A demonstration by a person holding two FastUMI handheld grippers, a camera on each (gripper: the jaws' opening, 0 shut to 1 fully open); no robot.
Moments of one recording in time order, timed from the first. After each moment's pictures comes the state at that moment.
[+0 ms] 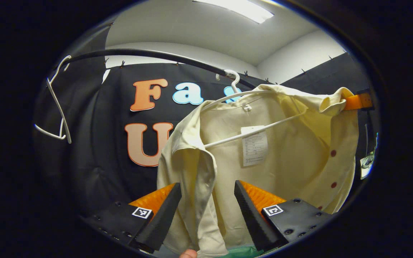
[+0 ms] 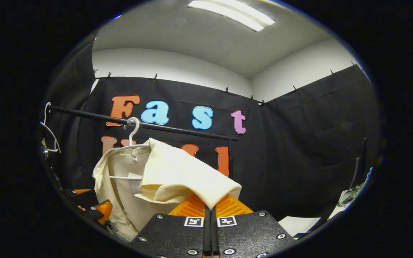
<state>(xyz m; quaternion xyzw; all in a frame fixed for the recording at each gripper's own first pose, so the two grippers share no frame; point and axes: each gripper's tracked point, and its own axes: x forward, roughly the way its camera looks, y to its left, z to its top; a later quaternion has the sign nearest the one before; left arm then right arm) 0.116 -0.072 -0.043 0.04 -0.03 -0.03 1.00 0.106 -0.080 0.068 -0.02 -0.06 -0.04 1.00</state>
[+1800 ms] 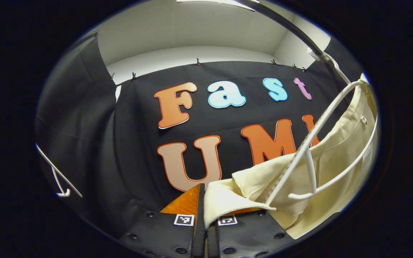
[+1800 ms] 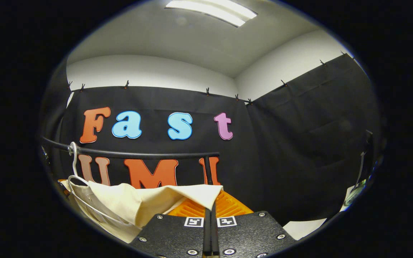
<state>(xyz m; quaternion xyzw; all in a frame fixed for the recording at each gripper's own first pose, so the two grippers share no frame) 0.275 0.072 0.027 0.12 -0.03 0.08 0.99 0.253 -0.192 0.118 0.04 -0.07 -0.09 0.99</state>
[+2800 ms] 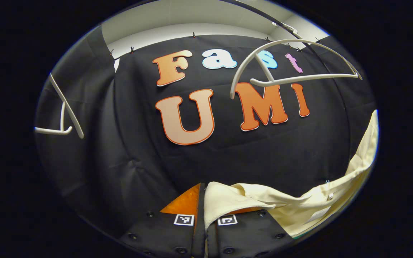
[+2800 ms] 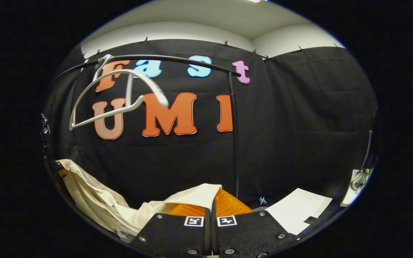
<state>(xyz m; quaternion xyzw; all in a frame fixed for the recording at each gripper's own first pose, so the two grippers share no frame) 0.172 0.081 -0.104 0.11 0.10 0.06 0.99 0.184 -0.107 -0.111 0.01 0.13 -0.01 0.99</state>
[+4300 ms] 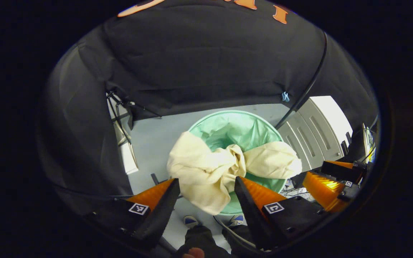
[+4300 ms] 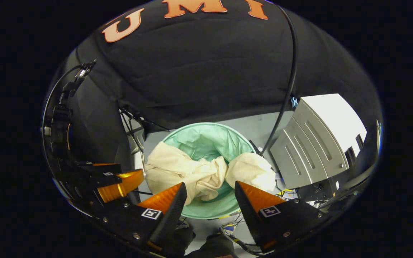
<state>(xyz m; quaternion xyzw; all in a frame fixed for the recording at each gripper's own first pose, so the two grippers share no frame) -0.057 -0.055 -0.485 -0.01 0.59 -0.03 0.81 -0.022 0.029 -0.505 0.05 0.53 0.06 0.84</state>
